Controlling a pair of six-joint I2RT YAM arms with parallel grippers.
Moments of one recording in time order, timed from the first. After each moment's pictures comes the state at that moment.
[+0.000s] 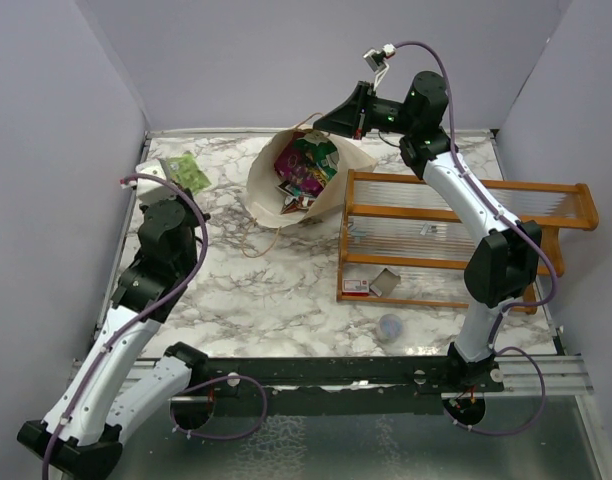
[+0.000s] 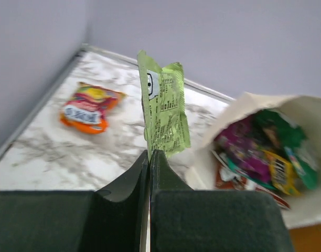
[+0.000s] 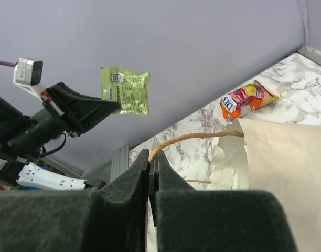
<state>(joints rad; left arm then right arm) -0.43 0.77 0.97 -0.31 -0.55 -0.37 0.36 1.85 1.78 0.29 -1.02 0.72</state>
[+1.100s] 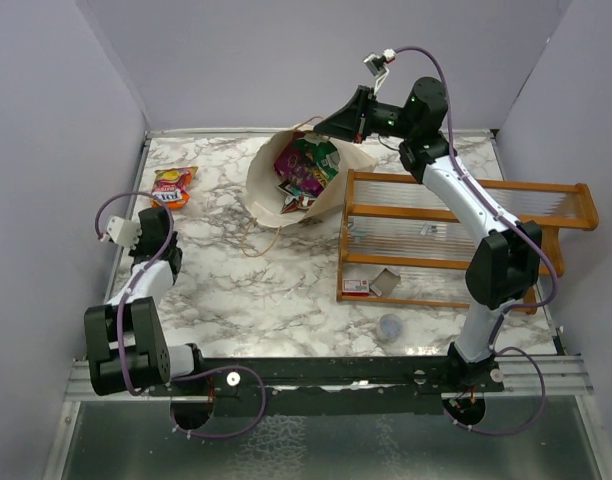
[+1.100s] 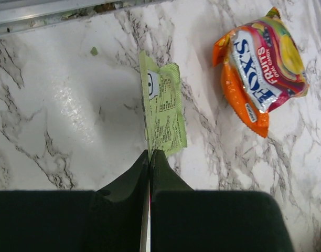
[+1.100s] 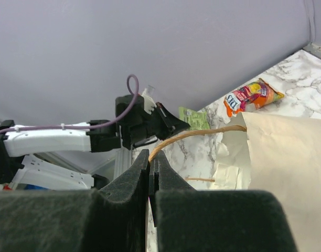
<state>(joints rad) 0.19 1.28 0.62 -0.02 -0.46 -0.96 0.36 1.84 1.72 0.34 -1.02 0.74</state>
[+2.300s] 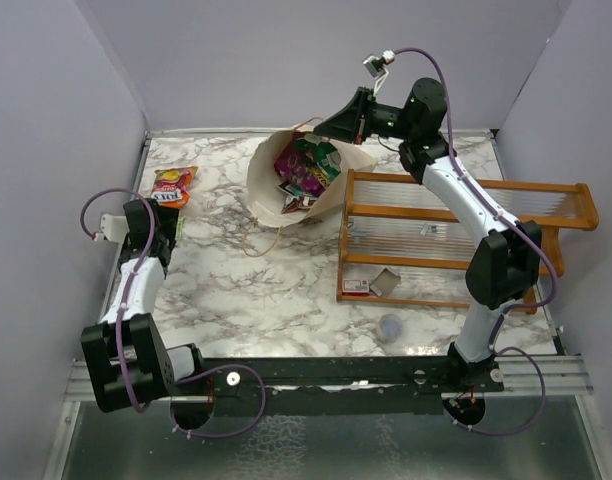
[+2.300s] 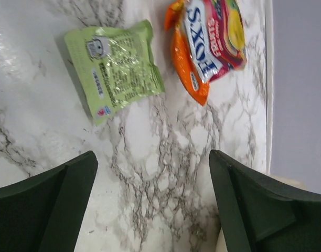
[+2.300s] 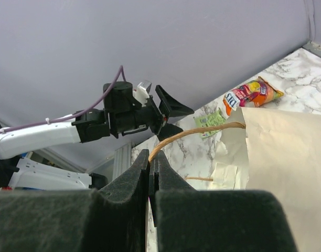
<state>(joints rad) 0.25 1.24 0.69 -0.14 -0.21 -1.20 0.36 1.84 1.71 0.36 -1.02 0.75</state>
